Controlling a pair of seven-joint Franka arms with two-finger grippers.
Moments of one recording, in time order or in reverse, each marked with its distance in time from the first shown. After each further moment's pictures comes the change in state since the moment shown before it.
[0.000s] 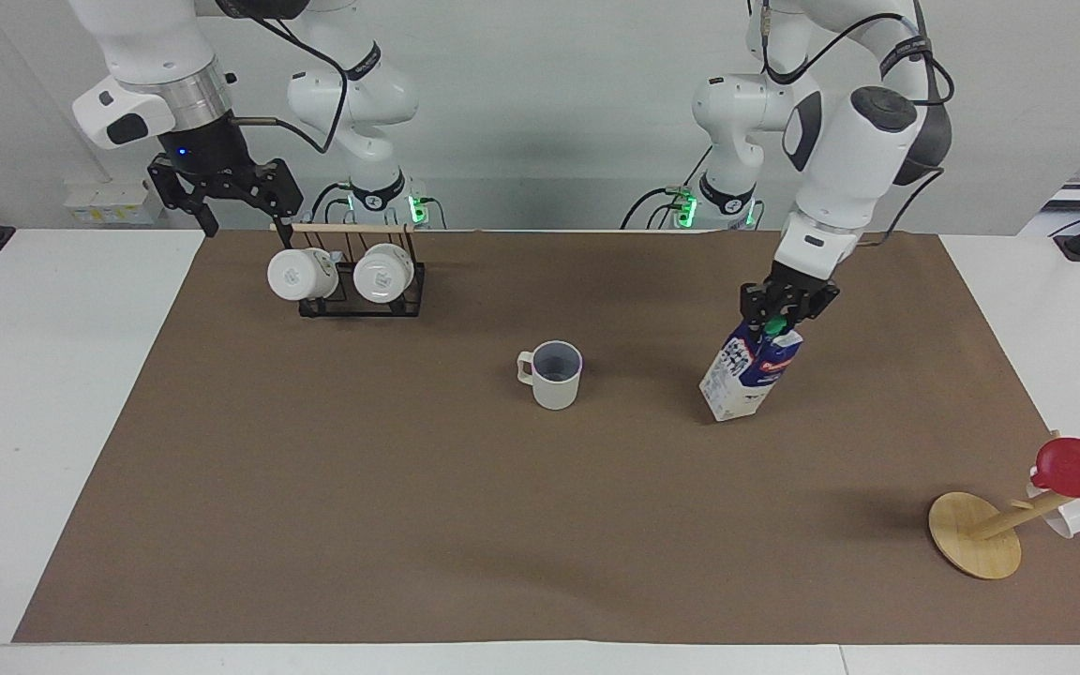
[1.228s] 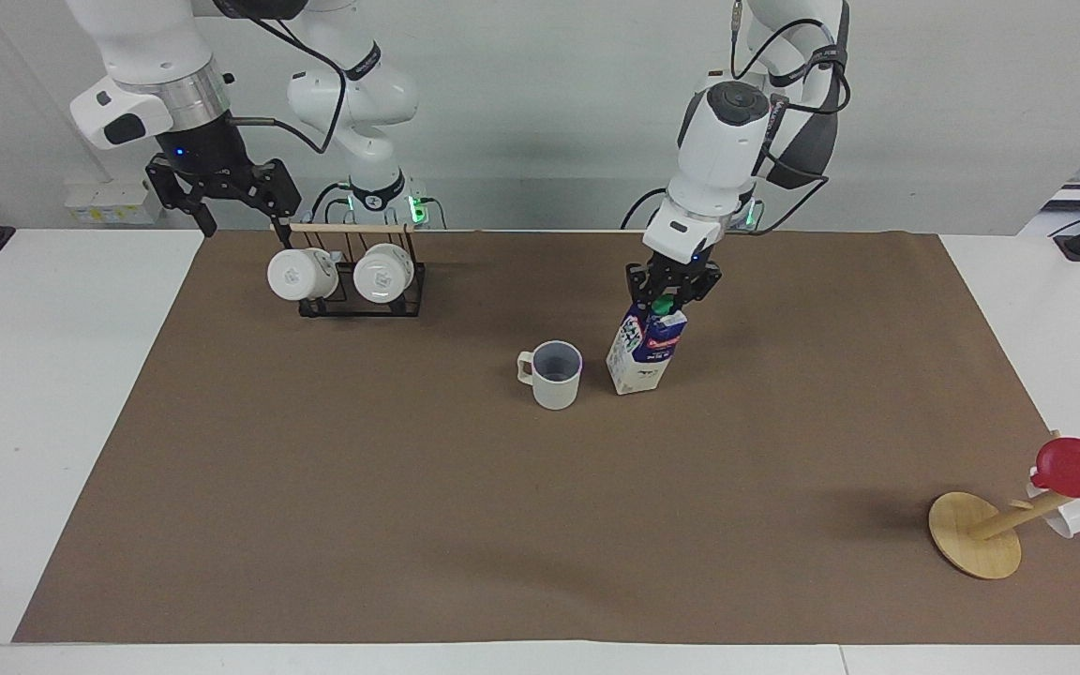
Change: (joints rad) left arm -0.197 0.033 -0.002 -0.003 0.000 0.006 -0.166; right arm -0.002 0.000 -0.002 0.000 0.000 0.000 0.000
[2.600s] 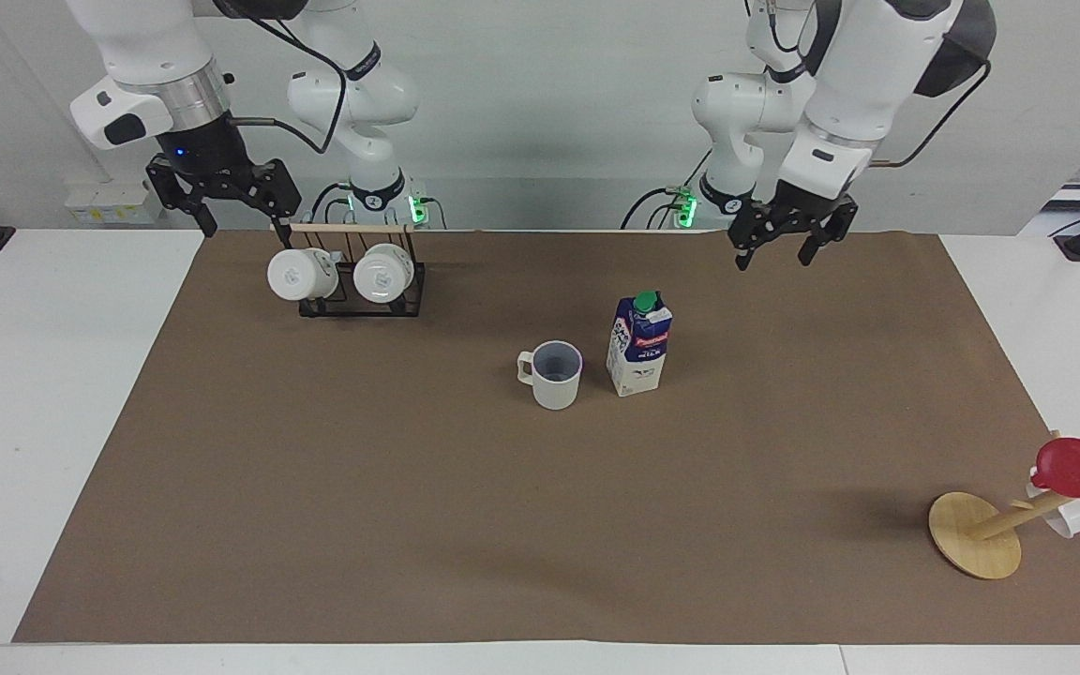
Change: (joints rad) left arm 0.257 -0.096 0.043 0.274 0.004 -0.453 0.286; right arm 0.000 0.000 0.000 0.000 0.001 0.000 0.000
